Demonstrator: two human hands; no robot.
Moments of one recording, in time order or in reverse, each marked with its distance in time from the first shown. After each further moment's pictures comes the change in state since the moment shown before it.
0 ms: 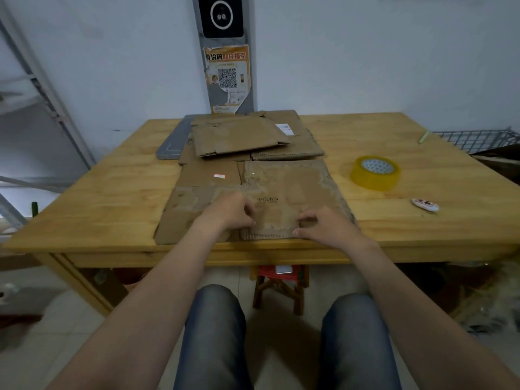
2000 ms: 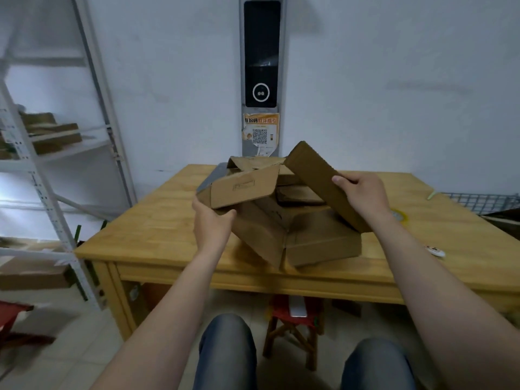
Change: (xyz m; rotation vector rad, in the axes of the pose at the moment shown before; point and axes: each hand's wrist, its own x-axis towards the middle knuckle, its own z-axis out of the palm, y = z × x) left_hand -0.114 -0.023 -0.039 -0.911 0.959 -0.293; right_hand -0.021 -0.079 -0.105 0.341 0.664 -0.141
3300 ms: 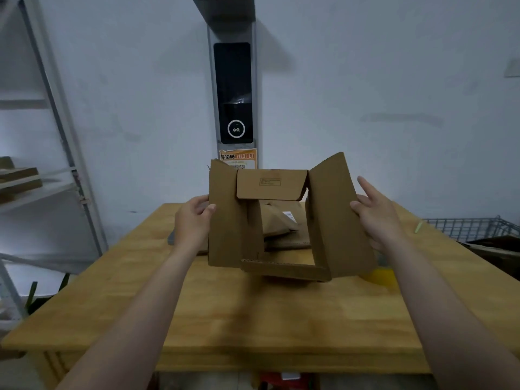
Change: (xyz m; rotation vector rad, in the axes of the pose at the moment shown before) left_hand 0.124 0.072 0.071 0.079 -0.089 0.233; right_hand 0.092 0.028 -0.038 0.448 0.029 0.247
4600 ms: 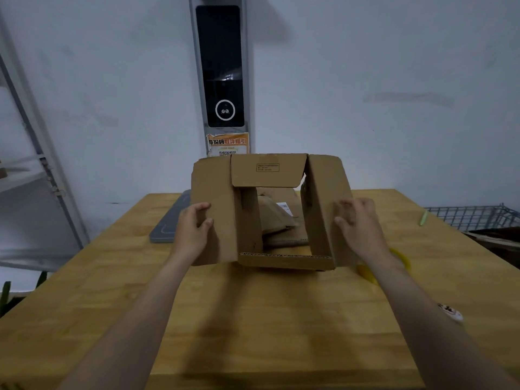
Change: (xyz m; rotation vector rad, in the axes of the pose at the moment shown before) left_hand 0.042 -0.071 0.063 0.094 -0.173 -0.019; right_hand 0.057 0.085 0.033 -0.615 0.017 -0.185
